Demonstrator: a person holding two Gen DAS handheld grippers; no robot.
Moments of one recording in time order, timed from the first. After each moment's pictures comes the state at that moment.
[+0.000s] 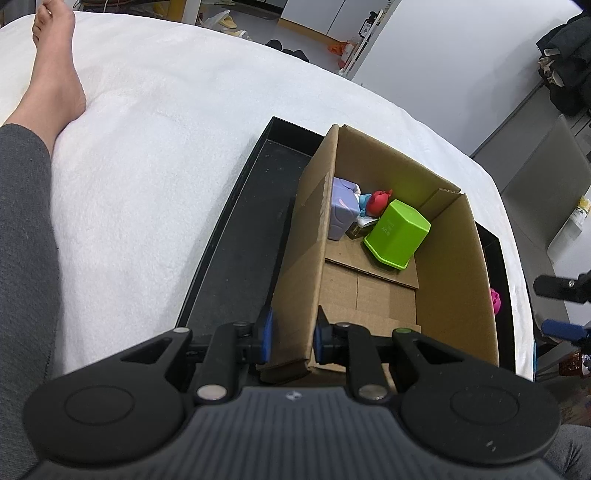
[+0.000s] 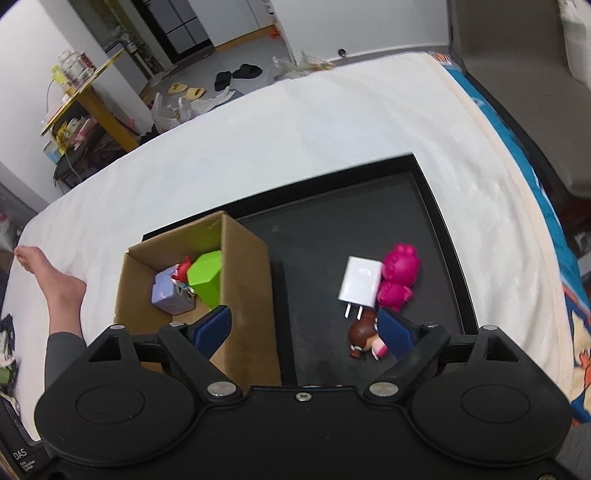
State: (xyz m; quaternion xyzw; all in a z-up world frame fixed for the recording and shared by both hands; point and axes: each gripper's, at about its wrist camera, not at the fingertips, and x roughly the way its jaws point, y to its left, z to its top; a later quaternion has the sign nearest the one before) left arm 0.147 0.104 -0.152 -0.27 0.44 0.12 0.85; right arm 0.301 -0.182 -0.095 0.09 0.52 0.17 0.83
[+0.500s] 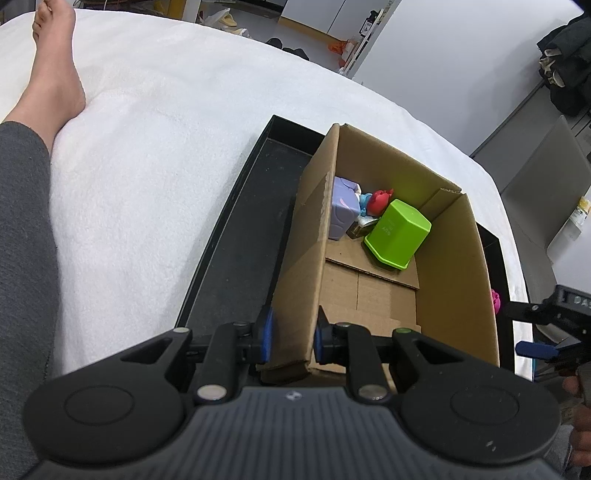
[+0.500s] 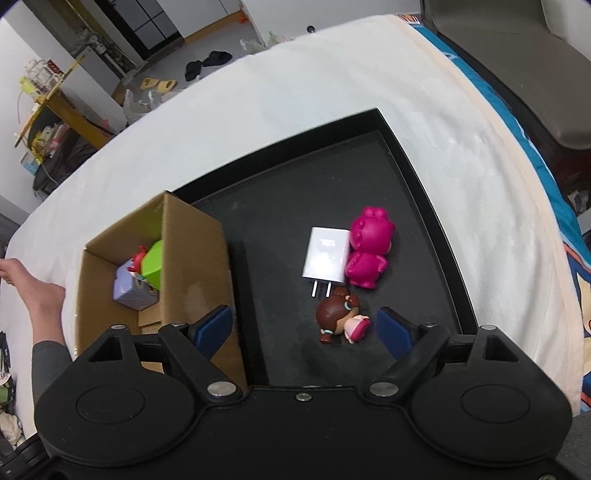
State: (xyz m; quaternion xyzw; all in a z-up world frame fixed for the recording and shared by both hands) left arm 0.148 0.104 -0.153 -0.27 0.44 0.12 0.85; right arm 0.308 -0.197 -0.136 0.11 0.56 0.13 0.81
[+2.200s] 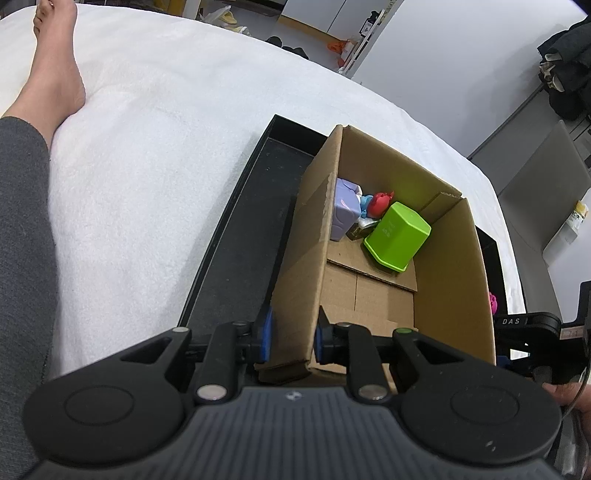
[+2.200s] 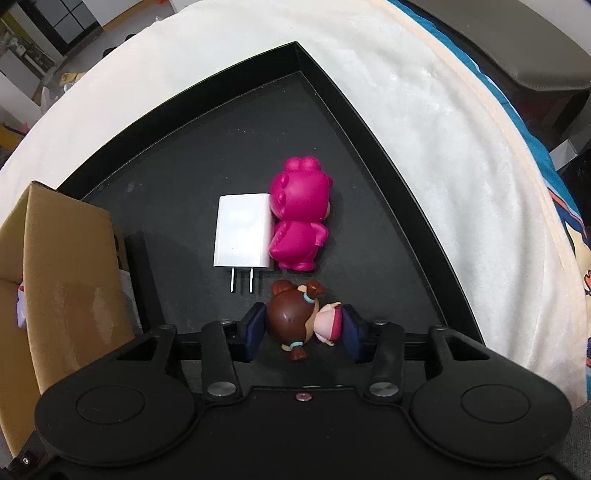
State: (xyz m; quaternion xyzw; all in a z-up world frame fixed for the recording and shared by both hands) left arm 0.147 0.109 -0.154 -0.28 0.44 0.11 0.84; right arm 0.325 -0.197 -0.198 0.10 0.61 0.01 0.79
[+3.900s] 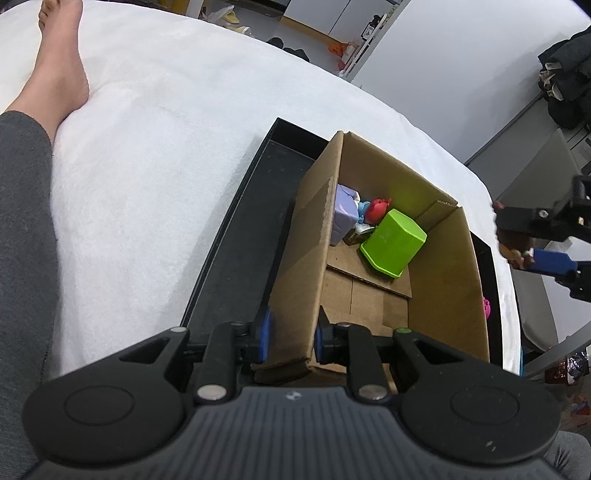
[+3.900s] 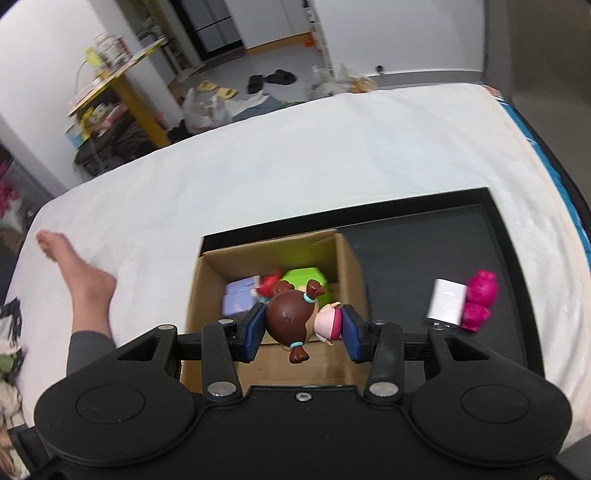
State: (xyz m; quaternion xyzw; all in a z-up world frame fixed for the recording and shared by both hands) left arm 0.142 0.115 -0.150 -0.29 0.44 0.11 0.84; right arm 0.285 -0.083 -0.059 0.05 0.50 0.20 0.84
